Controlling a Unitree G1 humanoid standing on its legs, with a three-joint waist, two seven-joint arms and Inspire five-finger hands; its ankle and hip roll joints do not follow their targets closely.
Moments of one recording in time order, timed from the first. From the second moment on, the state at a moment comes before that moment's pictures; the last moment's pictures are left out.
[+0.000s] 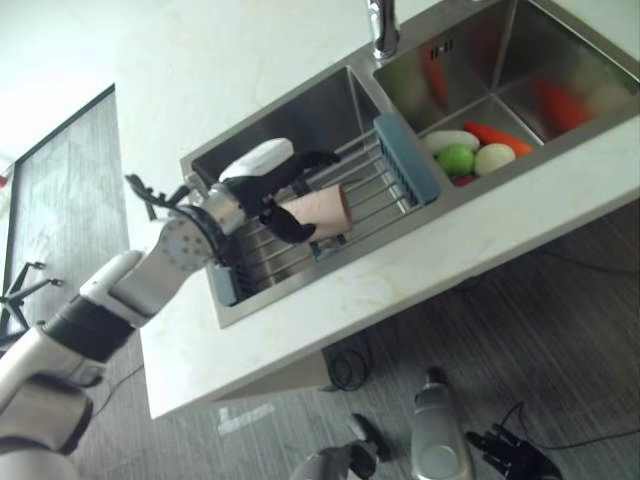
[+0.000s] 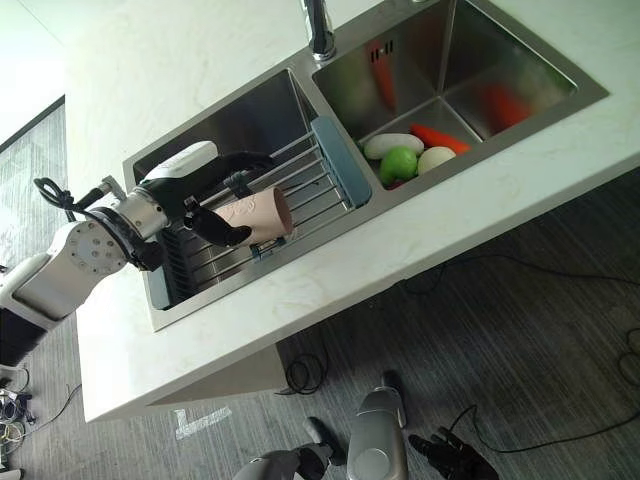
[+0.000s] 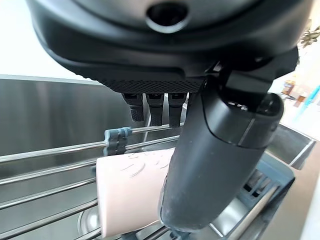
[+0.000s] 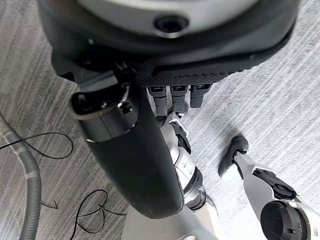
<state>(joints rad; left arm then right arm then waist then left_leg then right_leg) -0.80 1.01 -0.59 0.04 -0.04 0.06 -0.14 0.07 -0.45 -0.06 1.14 0.67 -0.01 0.36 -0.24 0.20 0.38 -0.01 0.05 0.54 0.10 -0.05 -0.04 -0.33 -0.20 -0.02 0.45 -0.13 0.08</state>
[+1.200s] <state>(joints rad) -0.87 0.92 -0.57 0.07 -0.26 0.16 -0.04 -0.02 -0.44 -0.01 1.12 0.69 0.00 0.33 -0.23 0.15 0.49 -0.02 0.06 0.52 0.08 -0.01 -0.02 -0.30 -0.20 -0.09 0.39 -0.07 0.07</state>
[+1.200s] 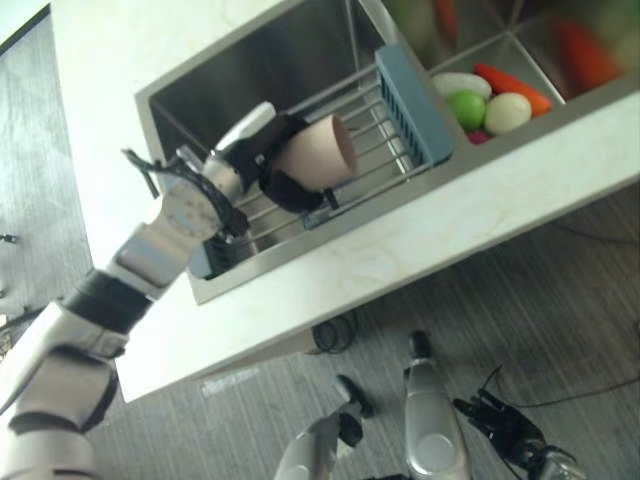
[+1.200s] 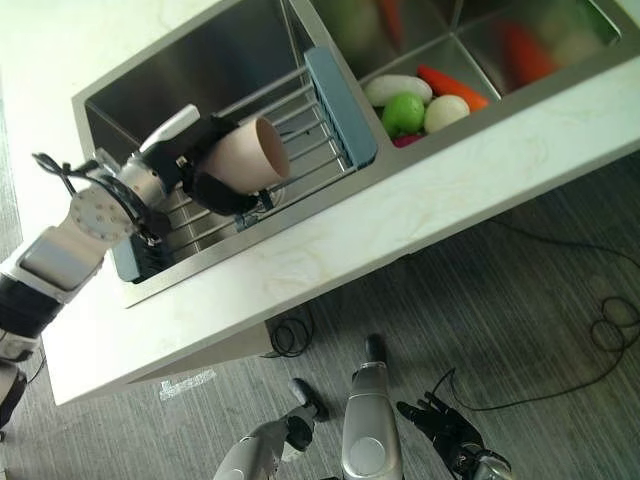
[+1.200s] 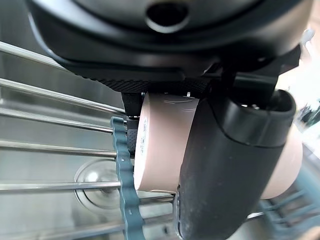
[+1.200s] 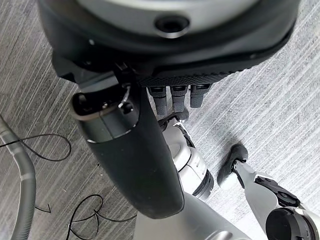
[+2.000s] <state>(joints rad) -0.02 0.84 0.14 0.02 -0.22 0.02 0.16 0.07 -0.45 -0.14 1.22 0.51 0.03 0.23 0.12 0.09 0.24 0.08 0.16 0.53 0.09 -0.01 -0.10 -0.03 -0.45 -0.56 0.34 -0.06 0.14</state>
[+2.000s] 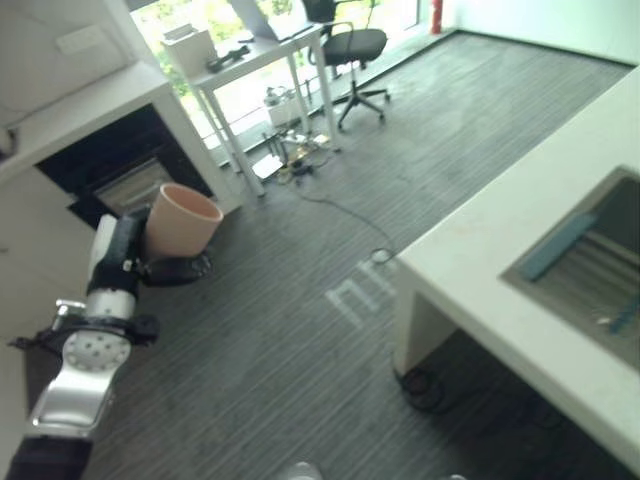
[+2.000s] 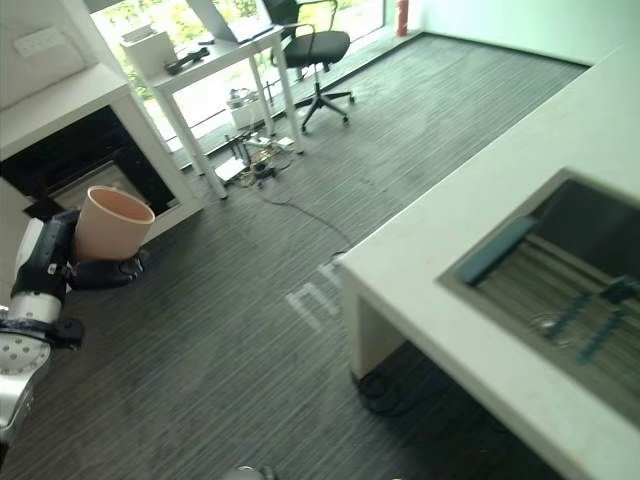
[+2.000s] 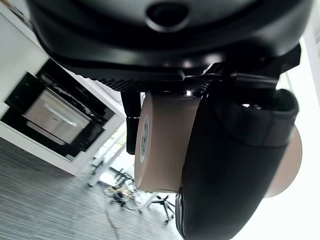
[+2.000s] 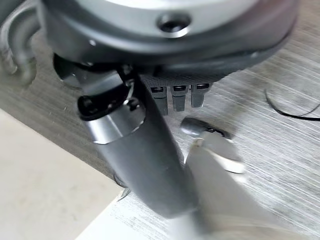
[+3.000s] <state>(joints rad) -0.08 0.94 0.05 -0.06 0.06 -0.11 0.01 0.02 -0.29 -0.05 1.07 0.60 0.08 0.25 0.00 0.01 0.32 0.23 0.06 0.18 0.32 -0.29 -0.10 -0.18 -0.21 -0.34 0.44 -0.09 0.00</state>
